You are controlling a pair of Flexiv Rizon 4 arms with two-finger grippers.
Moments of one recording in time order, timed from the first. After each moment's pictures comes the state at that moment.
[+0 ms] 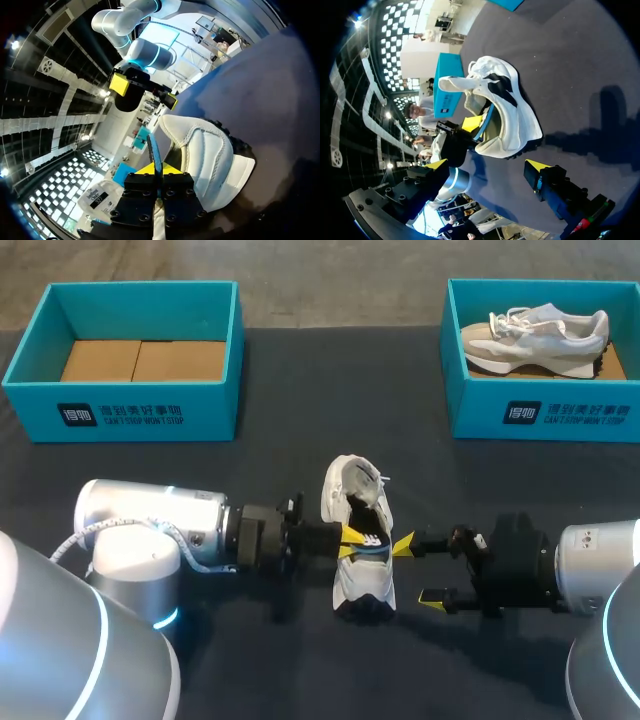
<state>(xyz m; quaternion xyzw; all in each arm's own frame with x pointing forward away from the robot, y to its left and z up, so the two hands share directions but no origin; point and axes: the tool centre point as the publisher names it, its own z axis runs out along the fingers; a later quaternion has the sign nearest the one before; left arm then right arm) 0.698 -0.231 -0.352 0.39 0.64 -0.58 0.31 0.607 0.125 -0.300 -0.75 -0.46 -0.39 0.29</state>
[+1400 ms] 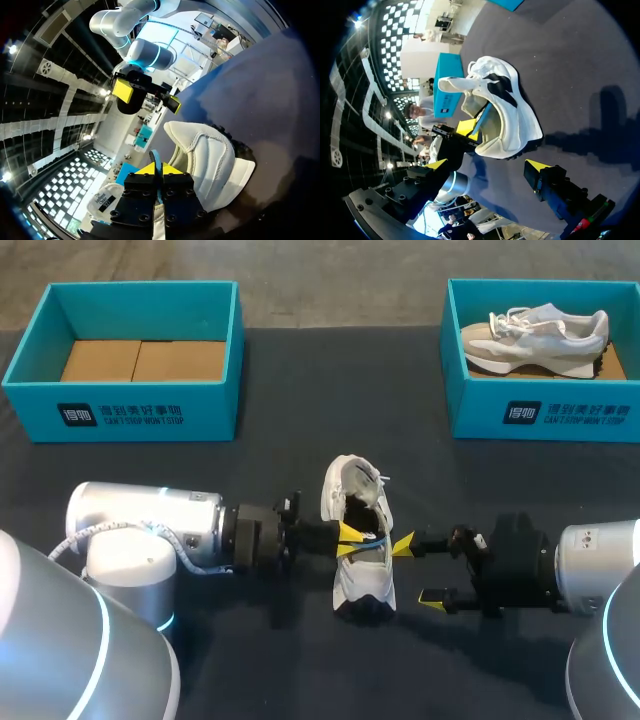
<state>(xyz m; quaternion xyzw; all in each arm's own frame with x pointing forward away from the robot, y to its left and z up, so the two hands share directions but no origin) 0.695 -0.228 -0.342 0.40 0.64 -0.57 0.32 0.607 0.125 -0.300 -0.75 -0.46 -0.39 0.29</state>
